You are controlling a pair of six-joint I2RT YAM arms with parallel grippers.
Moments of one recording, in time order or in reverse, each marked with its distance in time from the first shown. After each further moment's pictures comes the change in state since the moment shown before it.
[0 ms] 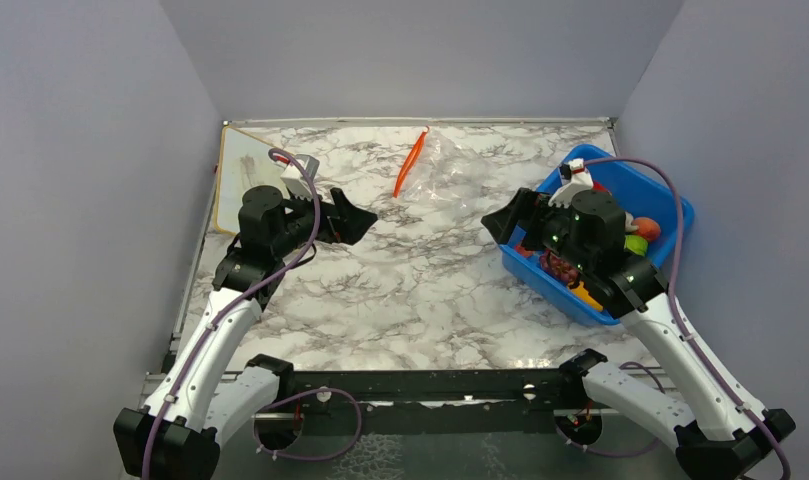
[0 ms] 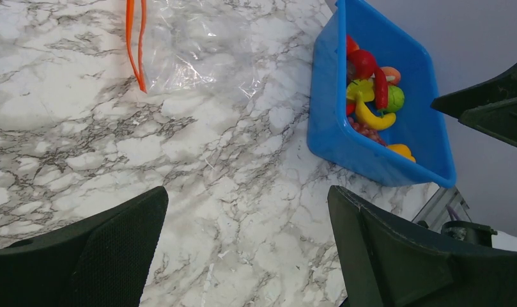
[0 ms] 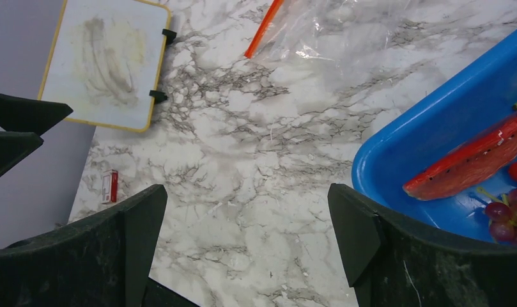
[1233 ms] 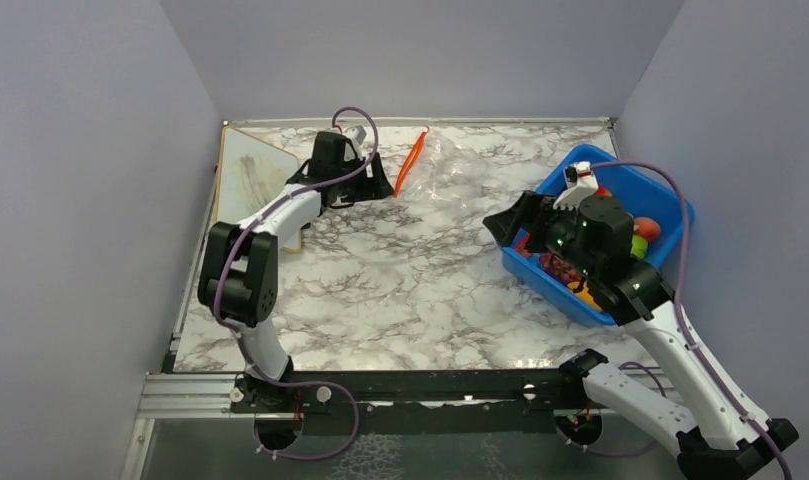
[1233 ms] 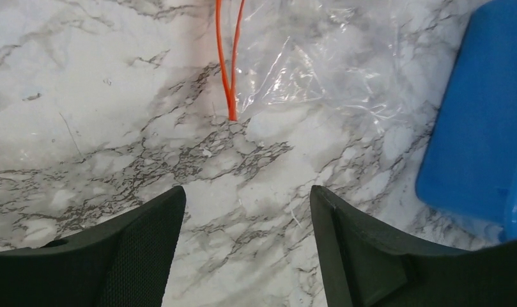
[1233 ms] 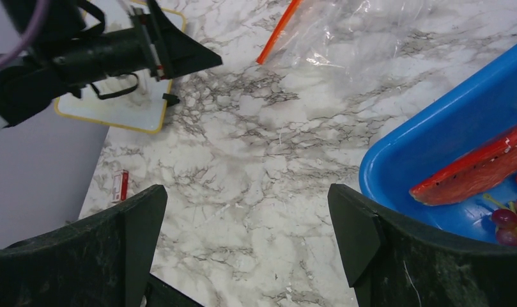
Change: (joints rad) left arm 0.001 0.826 0.435 0.003 -0.092 0.053; right arm 0.000 -0.037 -0.014 0.011 -0.013 -0.001
